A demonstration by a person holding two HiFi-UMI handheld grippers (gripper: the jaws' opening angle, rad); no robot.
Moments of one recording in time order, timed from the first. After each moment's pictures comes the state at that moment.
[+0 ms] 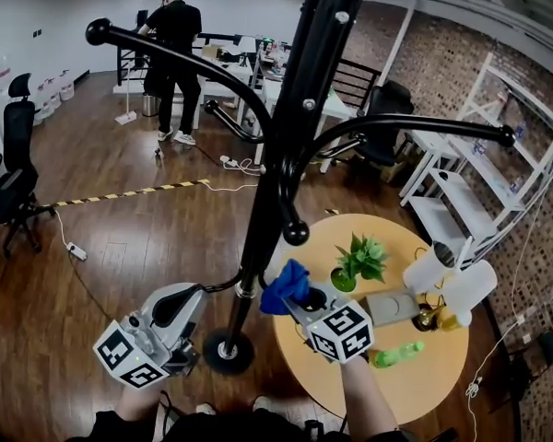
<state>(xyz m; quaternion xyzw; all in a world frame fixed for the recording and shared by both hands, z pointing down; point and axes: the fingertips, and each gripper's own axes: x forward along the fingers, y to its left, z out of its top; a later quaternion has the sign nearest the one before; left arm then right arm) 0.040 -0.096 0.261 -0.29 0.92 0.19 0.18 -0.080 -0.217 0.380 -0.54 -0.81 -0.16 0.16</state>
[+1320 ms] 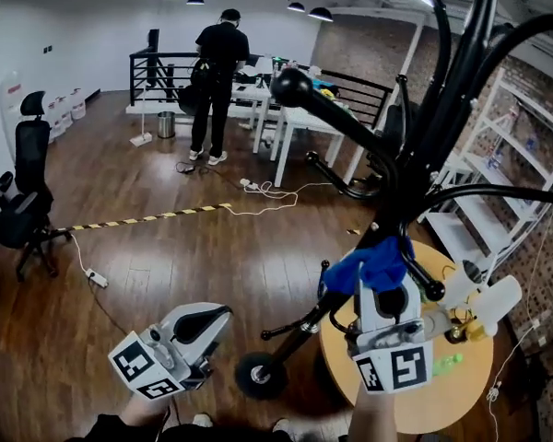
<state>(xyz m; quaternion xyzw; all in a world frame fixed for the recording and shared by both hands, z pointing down) 0.047 0.012 0.261 -0.34 0.92 0.14 0.14 -0.050 -0.148 0.150 -0.35 -0.91 -0.07 -0.23</state>
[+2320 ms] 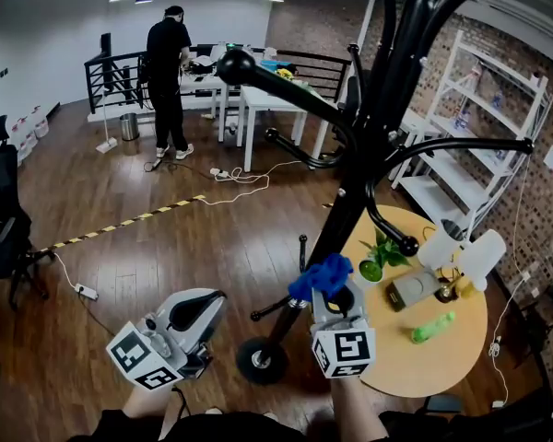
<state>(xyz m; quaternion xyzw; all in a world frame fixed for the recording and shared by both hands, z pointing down) 0.043 0.003 0.250 -0.40 0.89 0.15 0.14 -0.067 -0.154 0.296 -0.27 -0.96 -0.09 -0.06</state>
